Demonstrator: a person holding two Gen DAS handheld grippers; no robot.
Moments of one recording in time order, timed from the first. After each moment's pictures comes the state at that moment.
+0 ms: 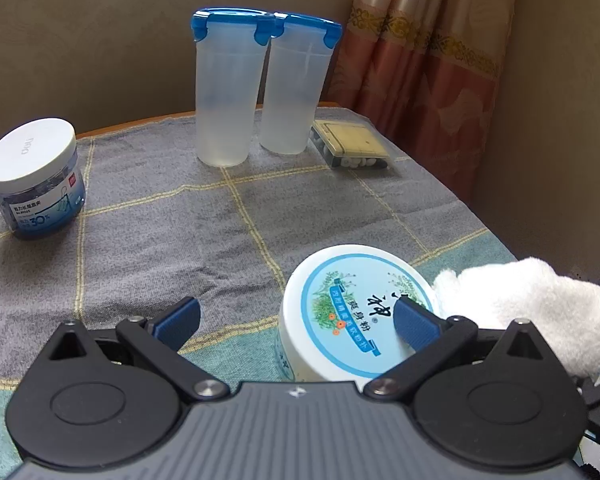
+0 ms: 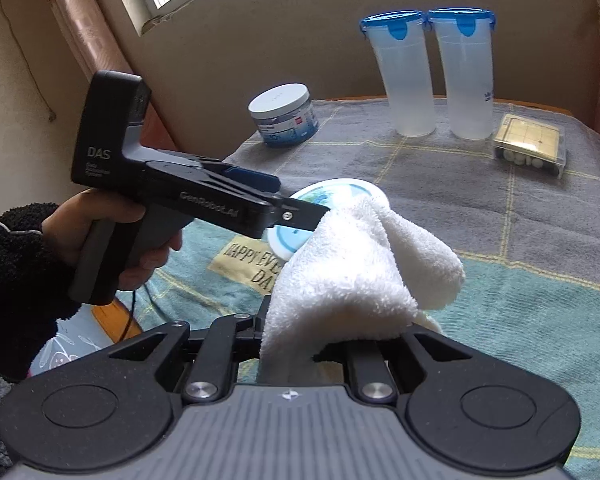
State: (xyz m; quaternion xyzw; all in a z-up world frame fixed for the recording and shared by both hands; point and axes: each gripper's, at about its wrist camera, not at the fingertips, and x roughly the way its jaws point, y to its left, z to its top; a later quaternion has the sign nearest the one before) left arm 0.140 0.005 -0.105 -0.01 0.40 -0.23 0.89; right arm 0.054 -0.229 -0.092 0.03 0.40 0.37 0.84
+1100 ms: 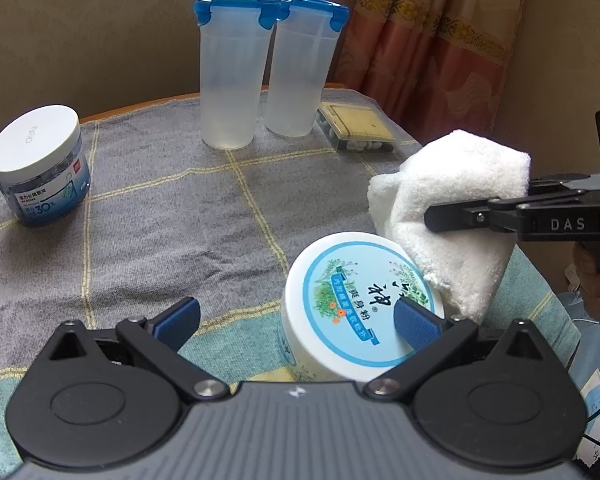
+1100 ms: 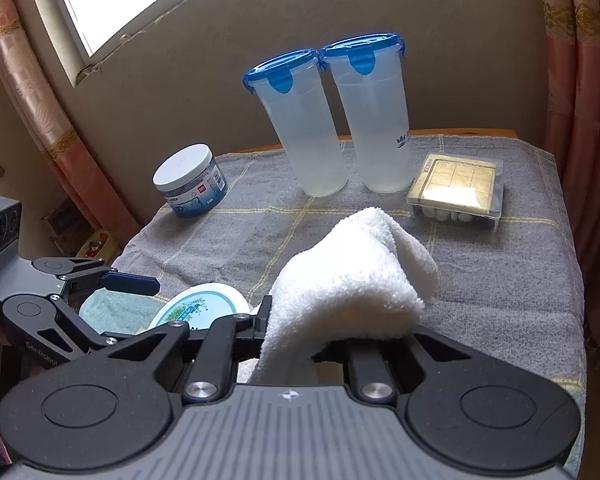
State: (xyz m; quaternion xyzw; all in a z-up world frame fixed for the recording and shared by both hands) left arm 0.142 0.003 -0.101 -0.01 0.44 -0.22 0.87; right arm 0.151 -0.268 -0.092 0.06 0.38 0.29 0.87
